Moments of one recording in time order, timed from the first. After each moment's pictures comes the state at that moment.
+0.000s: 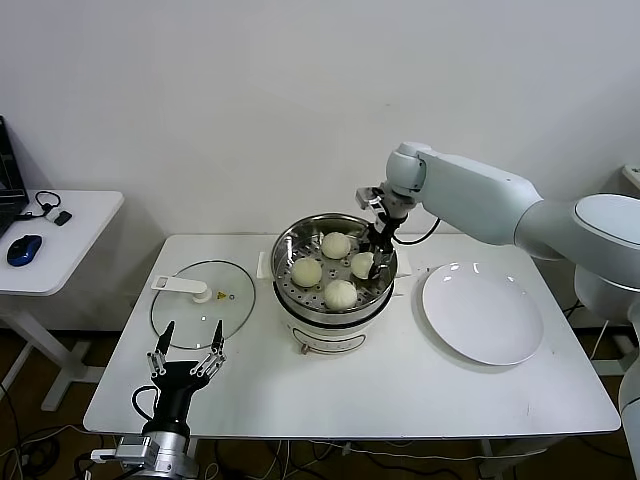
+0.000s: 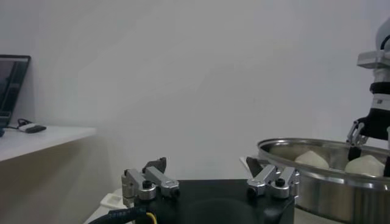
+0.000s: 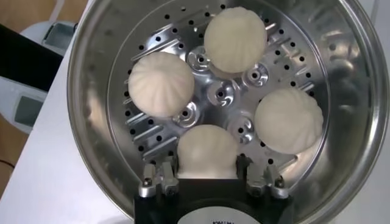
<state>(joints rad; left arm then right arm) 1.70 -1.50 -0.57 -2.10 -0.13 -0.12 0.02 0.45 1.20 -1.29 0.82 0.38 -0.12 -1.27</state>
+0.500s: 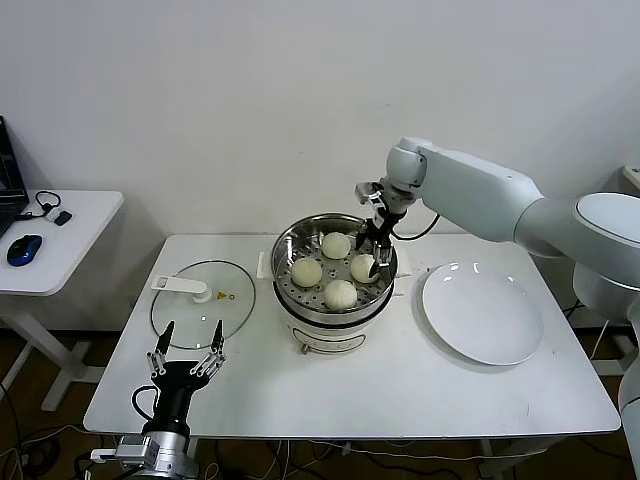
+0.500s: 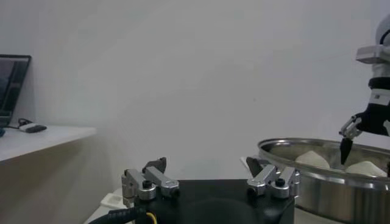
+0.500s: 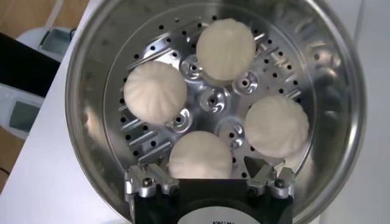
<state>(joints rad) 1.70 -1.50 -0.57 -2.10 -0.13 -0.12 0.02 0.47 1.21 -1.27 0.82 0.40 -0.13 -1.28</state>
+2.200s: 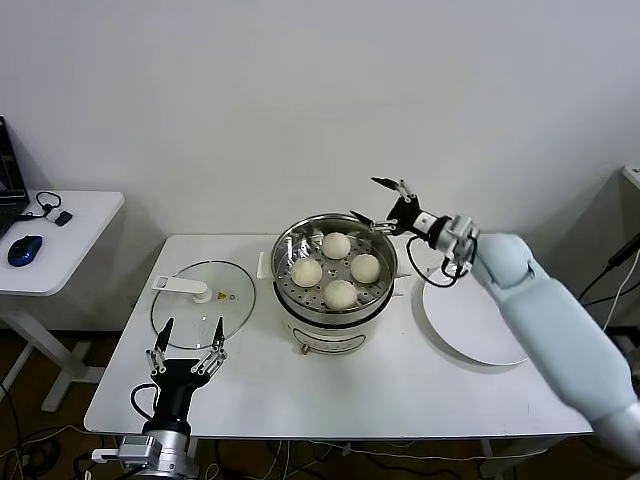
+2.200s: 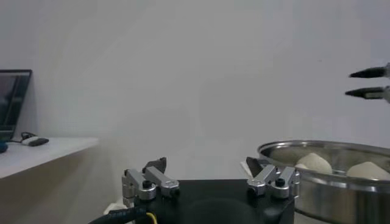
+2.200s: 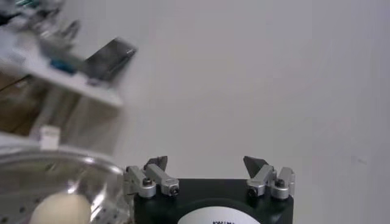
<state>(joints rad) 1.71 -1.51 -0.56 -2.13 -0.07 -0.11 0.00 -0.59 0.92 0.08 1.49 0.33 0.15 -0.48</state>
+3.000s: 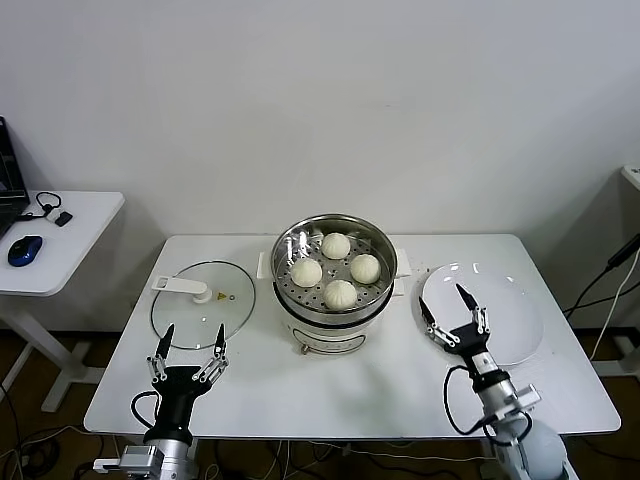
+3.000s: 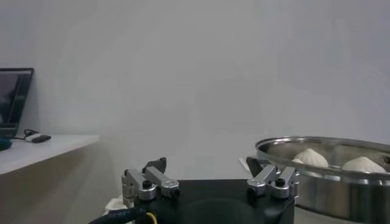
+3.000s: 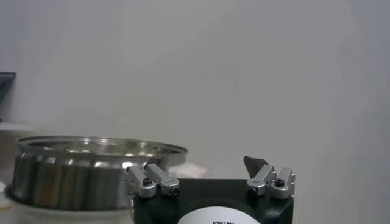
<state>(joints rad) 1.74 -1.52 -0.55 -2.13 -0.06 -0.13 -0.01 -1.44 1.16 0.54 1.70 0.37 0.40 -0.25</state>
